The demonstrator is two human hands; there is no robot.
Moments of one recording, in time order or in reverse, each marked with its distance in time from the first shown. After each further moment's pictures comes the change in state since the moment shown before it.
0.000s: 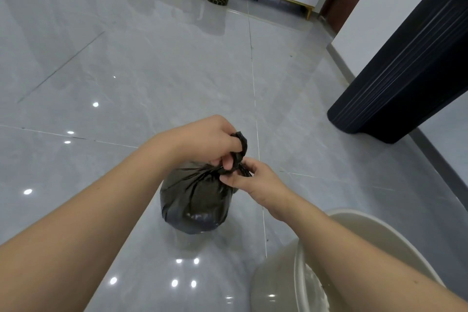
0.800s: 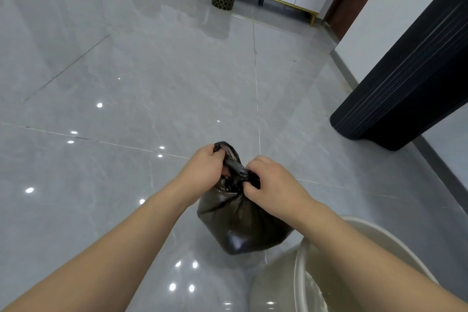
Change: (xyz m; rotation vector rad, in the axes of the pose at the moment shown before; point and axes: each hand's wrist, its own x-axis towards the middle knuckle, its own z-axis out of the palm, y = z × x) left_hand 0.022 -0.048 0.061 -0.606 0.390 -0.185; right_hand -0.011 -0.013 -0.021 -0.992 0.102 -0.374
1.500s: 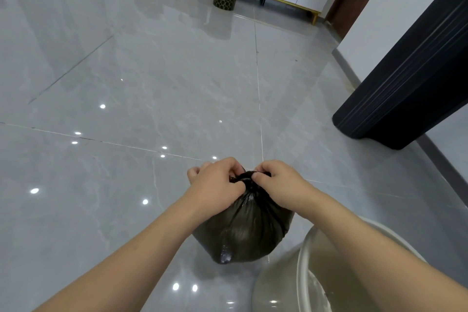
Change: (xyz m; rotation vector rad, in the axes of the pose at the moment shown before) left_hand -0.022 -0.016 0.012 0.627 0.075 0.274; right_hand 0.002 0.003 -0.008 0.356 -0.133 0.337
